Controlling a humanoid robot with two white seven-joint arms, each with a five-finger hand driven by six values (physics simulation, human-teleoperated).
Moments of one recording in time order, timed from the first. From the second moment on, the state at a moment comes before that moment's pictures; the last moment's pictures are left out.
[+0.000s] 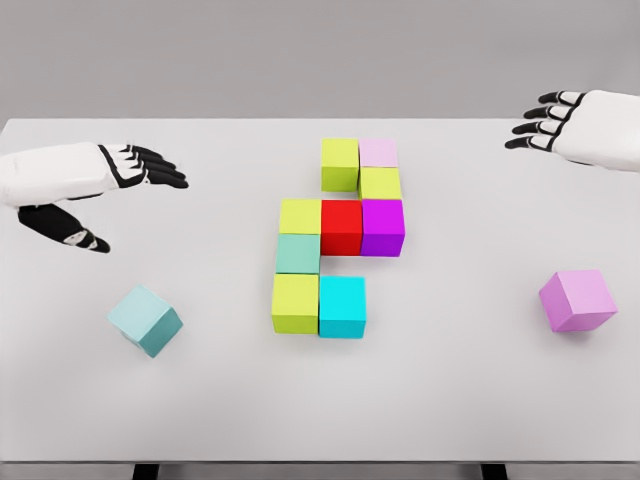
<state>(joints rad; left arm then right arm) -0.60 1.10 -0.56 -1.67 0.10 -0.61 -0.61 -0.70 -1.08 0.52 -1.66 0.67 -0.61 0.51</state>
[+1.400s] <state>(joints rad) -0.51 1.21 -0.71 -1.69 0.00 -0.61 -0.61 -0.65 -1.30 0.77 -1.68 0.60 -0.61 0.60</state>
